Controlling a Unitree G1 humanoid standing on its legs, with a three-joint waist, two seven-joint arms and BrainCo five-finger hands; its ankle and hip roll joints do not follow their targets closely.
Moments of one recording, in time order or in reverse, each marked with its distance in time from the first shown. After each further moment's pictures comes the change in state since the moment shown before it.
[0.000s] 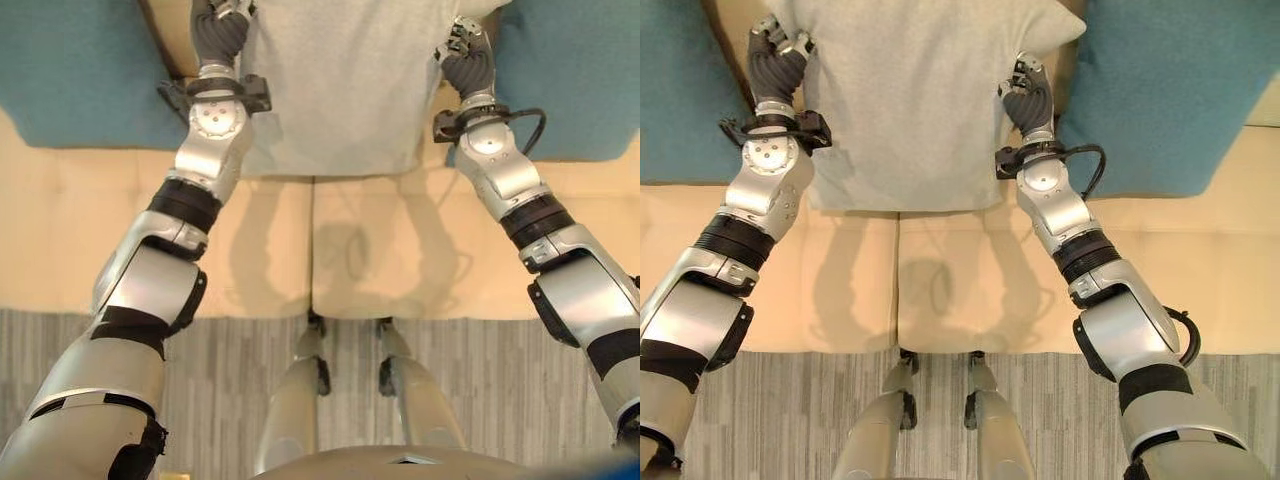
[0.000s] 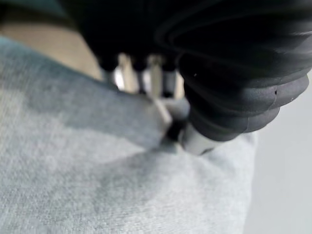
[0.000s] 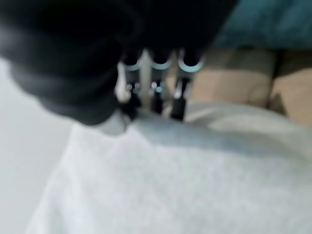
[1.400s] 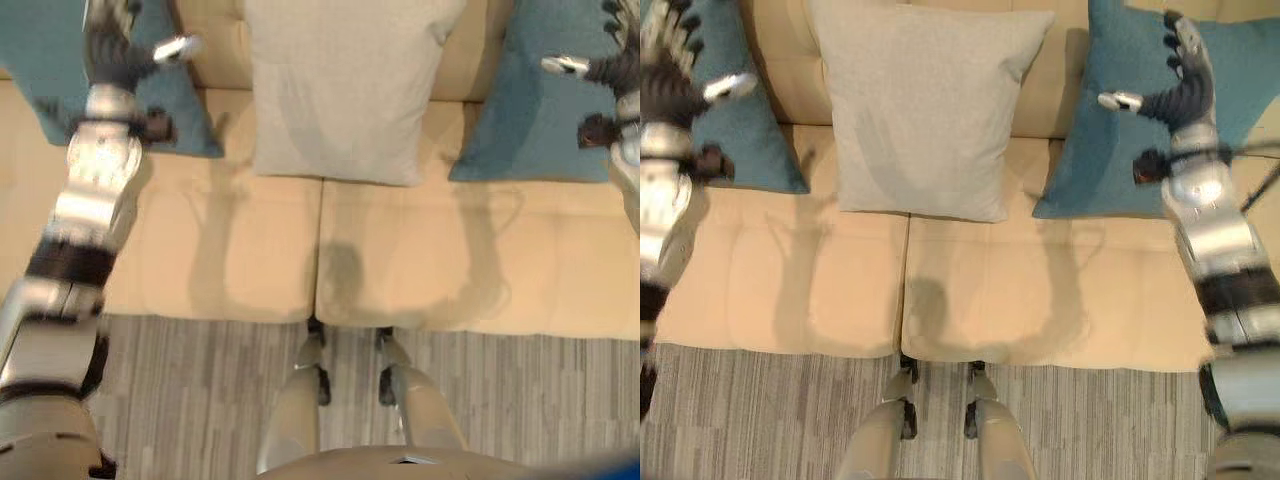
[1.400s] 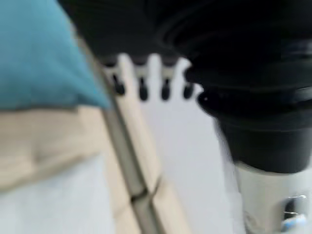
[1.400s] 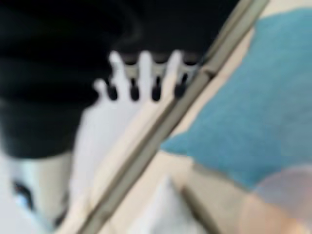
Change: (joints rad) left arm 0.749 0.343 0.369 -0.536 0.092 -0.016 -0.192; right arm 0.616 -0.513 -0.352 -0.432 -0.115 -0.048 0.173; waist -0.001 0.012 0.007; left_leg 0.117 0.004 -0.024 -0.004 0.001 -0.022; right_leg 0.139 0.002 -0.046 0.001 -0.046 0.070
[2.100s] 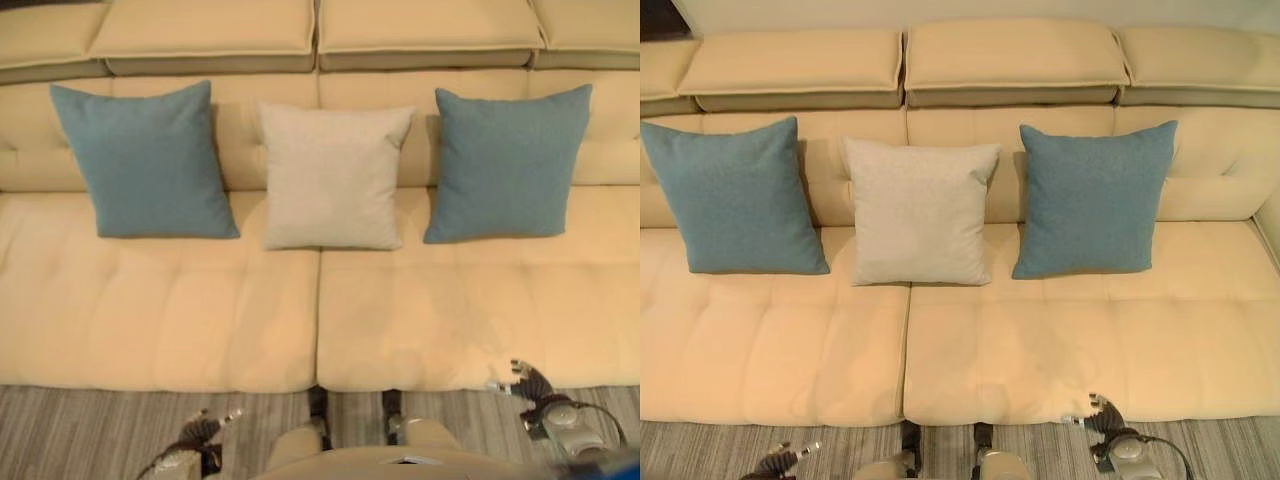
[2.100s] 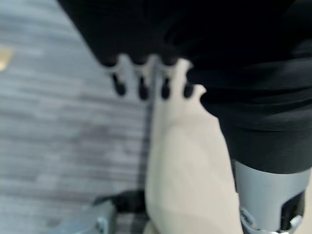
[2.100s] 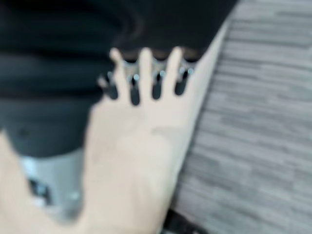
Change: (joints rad) left arm 0.488 -0.601 0.074 1.006 0.316 0.217 -0.202; right arm 0.496 0.518 0.014 0.840 -0.337 0.098 0.179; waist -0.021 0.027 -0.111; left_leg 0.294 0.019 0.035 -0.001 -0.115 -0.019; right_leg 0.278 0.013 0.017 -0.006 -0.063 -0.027
